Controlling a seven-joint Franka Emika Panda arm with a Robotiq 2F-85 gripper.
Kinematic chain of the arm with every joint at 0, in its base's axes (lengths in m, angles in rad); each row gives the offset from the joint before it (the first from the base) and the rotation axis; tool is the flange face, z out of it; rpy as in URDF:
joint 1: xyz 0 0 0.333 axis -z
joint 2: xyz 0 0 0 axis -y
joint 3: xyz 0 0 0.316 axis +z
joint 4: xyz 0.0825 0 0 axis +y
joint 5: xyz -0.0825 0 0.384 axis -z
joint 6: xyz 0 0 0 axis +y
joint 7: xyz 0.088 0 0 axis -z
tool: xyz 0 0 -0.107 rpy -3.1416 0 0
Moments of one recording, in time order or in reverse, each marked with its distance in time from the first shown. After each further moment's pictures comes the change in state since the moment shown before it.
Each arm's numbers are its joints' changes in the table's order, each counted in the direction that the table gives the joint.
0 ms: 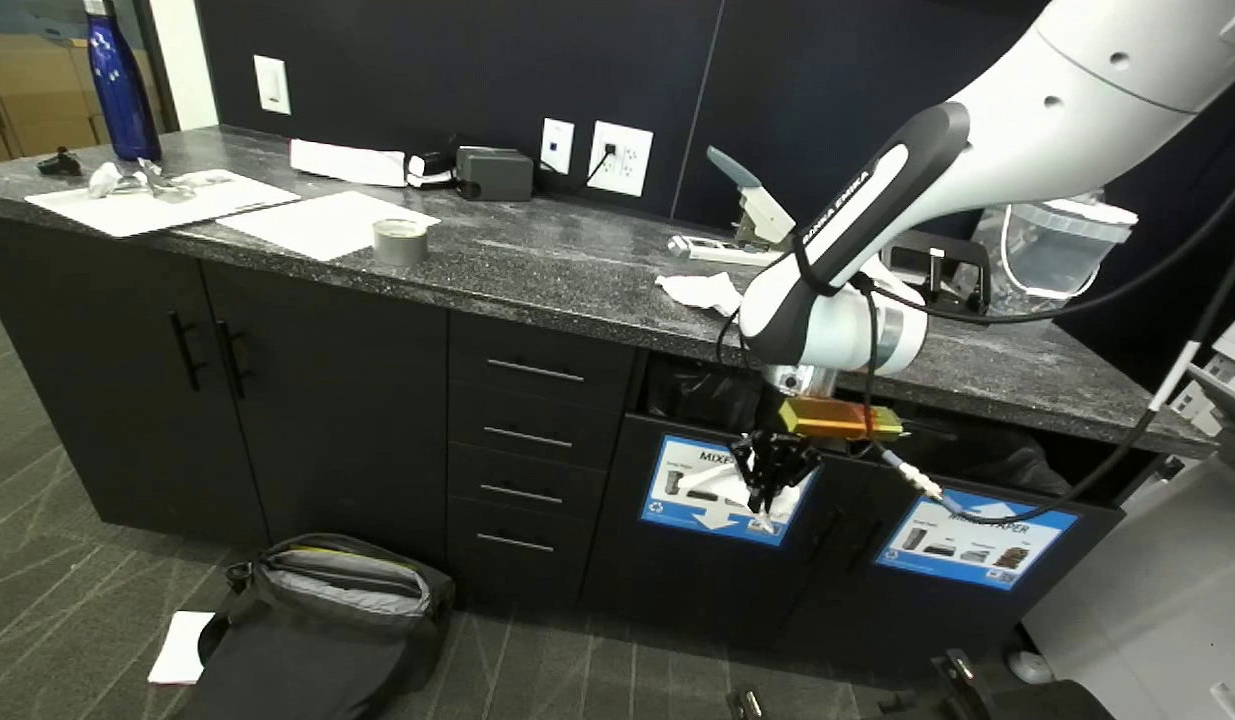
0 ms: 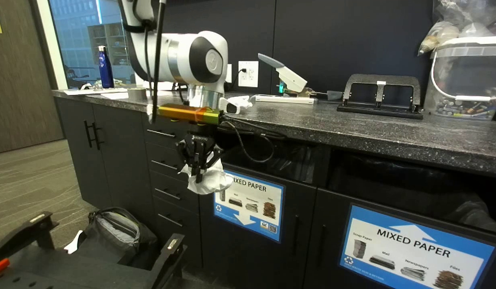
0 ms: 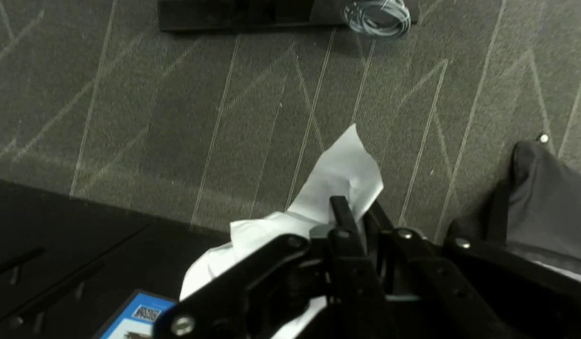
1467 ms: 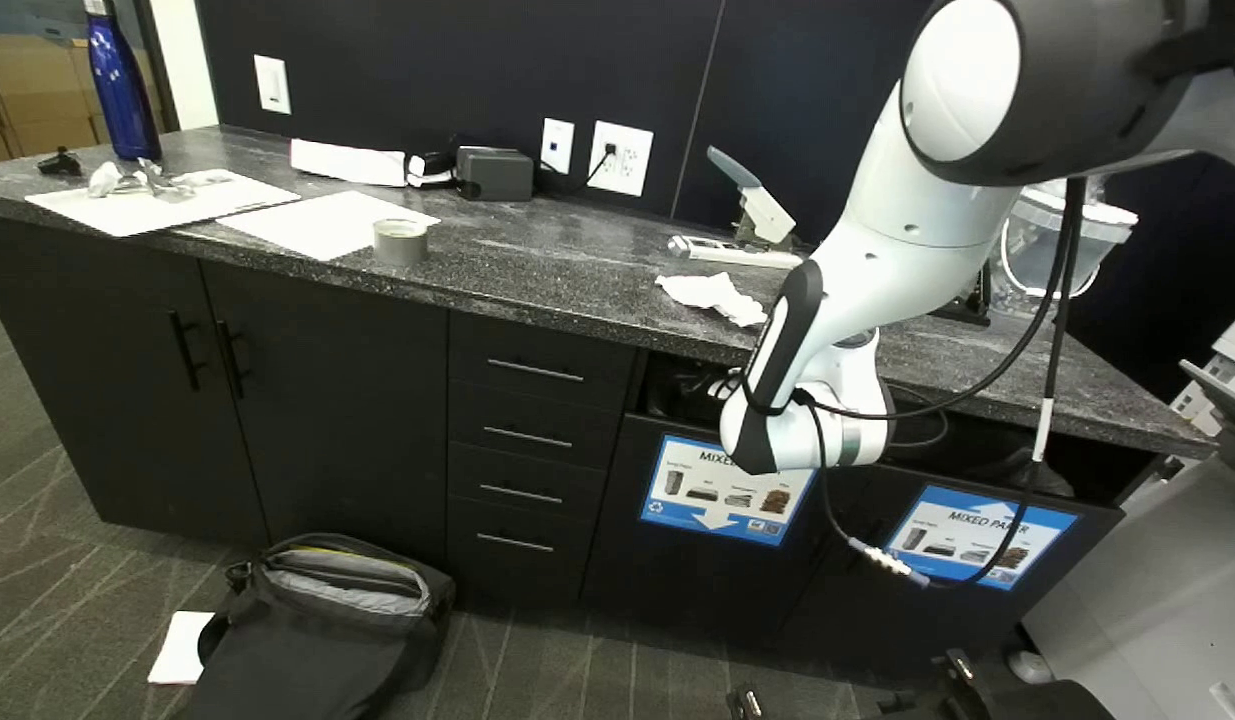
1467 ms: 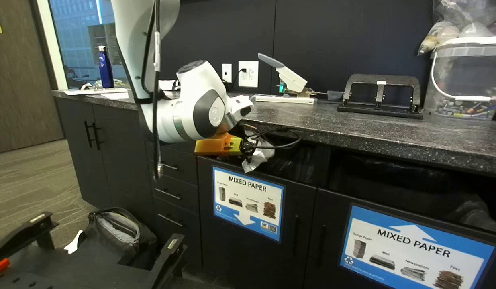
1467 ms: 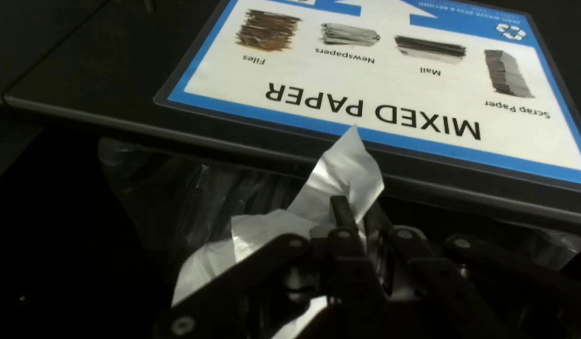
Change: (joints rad) arm -0.341 -0.366 -0.366 -0.104 -0.153 -0.974 0.128
